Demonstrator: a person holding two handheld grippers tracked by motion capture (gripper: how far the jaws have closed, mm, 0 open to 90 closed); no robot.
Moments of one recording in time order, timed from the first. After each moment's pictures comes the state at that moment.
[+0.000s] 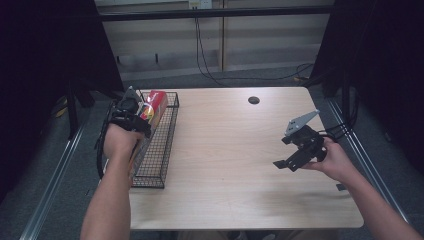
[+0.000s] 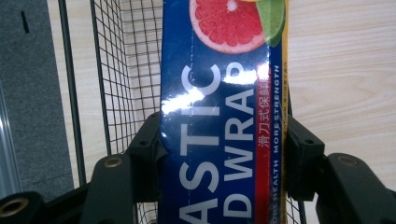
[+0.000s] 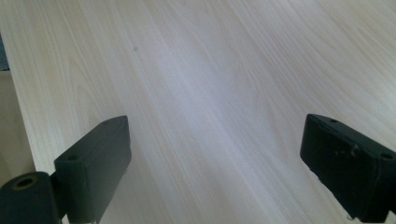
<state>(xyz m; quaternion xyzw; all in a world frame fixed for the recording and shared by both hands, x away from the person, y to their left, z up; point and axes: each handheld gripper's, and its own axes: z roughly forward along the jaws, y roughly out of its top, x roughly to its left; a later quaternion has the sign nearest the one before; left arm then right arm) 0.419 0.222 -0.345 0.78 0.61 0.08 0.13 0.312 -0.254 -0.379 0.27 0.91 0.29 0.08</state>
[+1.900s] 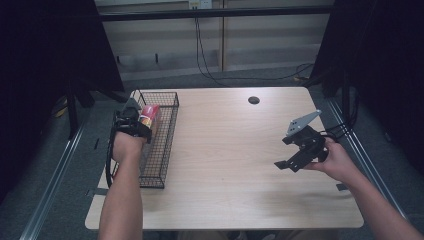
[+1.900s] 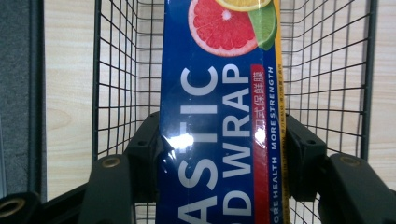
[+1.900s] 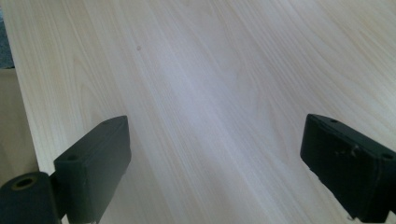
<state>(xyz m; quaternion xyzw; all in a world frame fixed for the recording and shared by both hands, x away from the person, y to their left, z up) 0.436 0.230 -0.397 0.72 0.68 0.07 0.11 0.310 -0.257 -0.378 0.27 0.91 0.30 0.08</state>
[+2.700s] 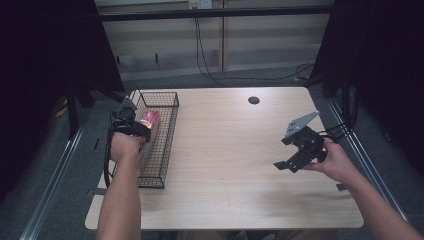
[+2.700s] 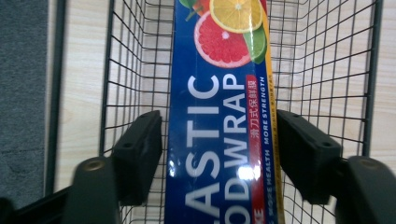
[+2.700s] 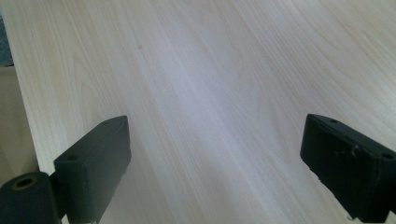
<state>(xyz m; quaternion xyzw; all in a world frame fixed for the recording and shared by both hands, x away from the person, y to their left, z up) 0.435 0.238 -0.392 0.71 0.69 0.06 0.13 0.311 -0.254 -0.379 0.26 0.91 0.30 0.08</state>
